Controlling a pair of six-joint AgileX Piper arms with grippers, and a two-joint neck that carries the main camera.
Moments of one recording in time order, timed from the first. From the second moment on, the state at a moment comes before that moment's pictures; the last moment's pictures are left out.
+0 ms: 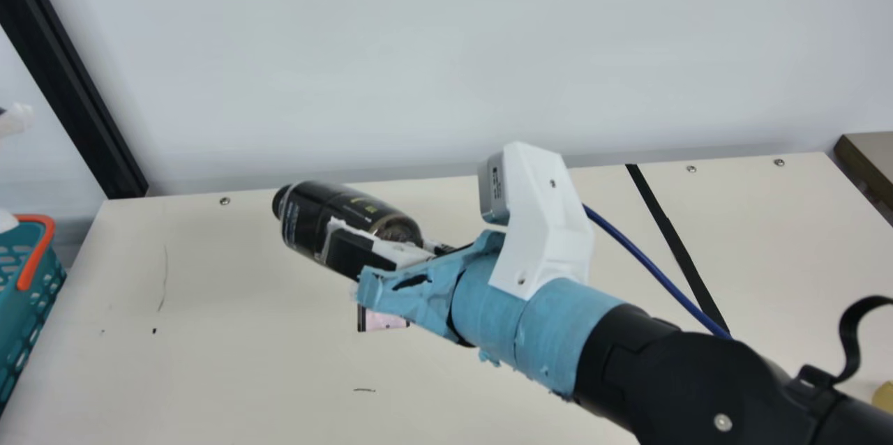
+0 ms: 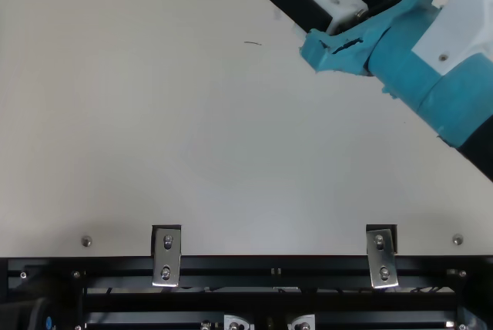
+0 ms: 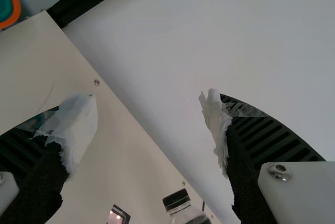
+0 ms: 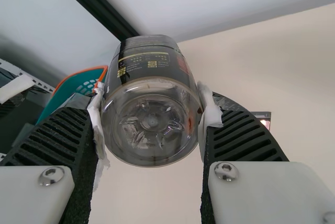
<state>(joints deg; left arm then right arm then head) 7.7 69.5 -53.0 -53.3 20.8 -8.0 35.1 78.0 -51.5 49.0 2.5 -10.4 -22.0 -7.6</state>
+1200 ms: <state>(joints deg) 7.7 69.5 -53.0 -53.3 20.8 -8.0 35.2 100.8 -45.5 11.1 -29.7 21.7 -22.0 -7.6</state>
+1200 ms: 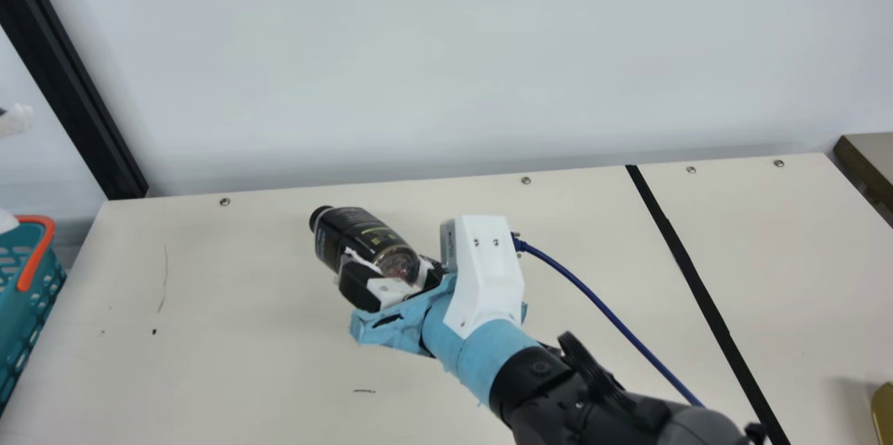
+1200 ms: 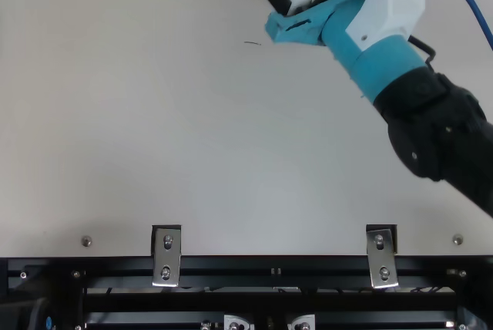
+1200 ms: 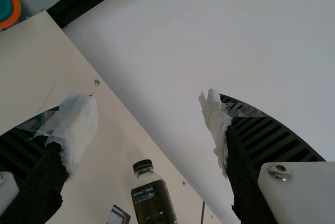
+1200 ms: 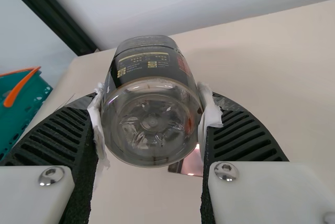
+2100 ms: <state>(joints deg) 7.7 69.5 -53.0 -53.3 20.8 -8.0 31.8 106.9 -46.2 4.9 -38.6 20.6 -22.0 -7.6</state>
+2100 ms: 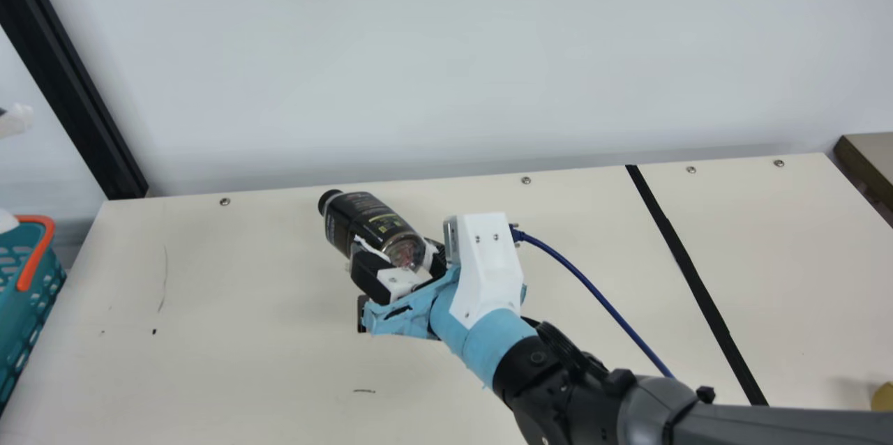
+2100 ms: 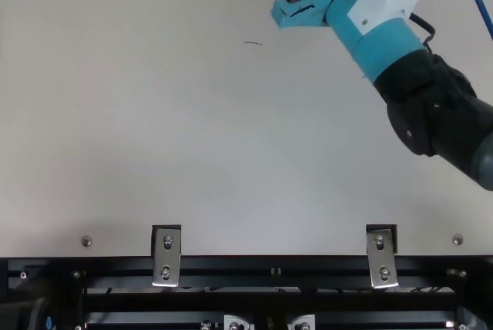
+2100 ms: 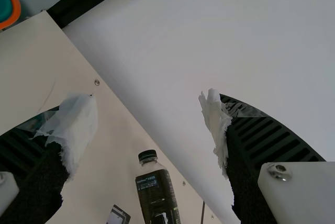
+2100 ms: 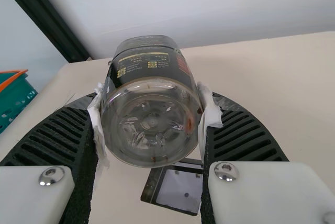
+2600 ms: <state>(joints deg) 7.7 69.5 -53.0 -53.3 20.8 -8.0 30.8 102.4 -44.5 6.3 -37.4 19.6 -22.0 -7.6</state>
